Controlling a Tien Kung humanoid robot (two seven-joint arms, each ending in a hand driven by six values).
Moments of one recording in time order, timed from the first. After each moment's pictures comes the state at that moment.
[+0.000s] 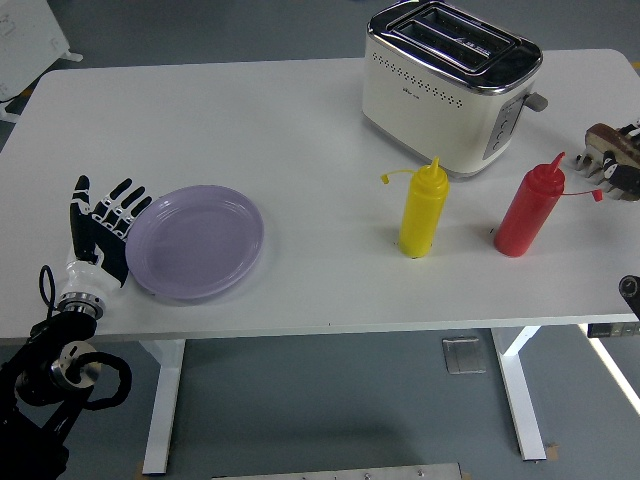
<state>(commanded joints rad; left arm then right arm) -0.25 0.22 -1.12 -1.13 0.42 0.11 -0.27 0.38 -0.39 1.24 1.08 -2.10 -0.42 -0.24</state>
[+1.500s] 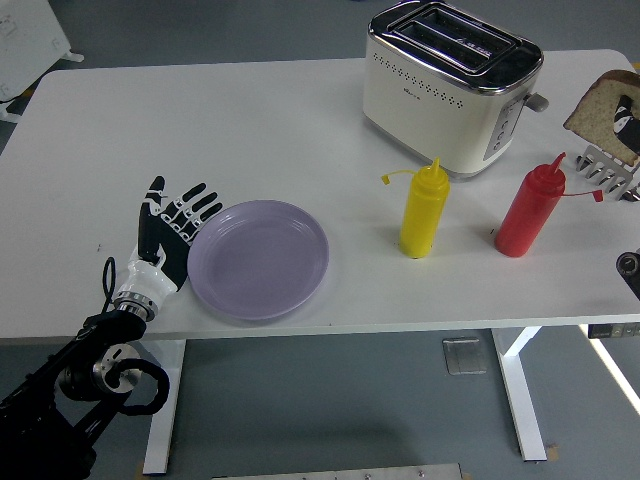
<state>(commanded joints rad) -0.31 0.21 -0.91 -1.18 0.37 0.11 -0.26 0.41 -0.42 1.24 1.23 -2.01 -0.54 -0.25</state>
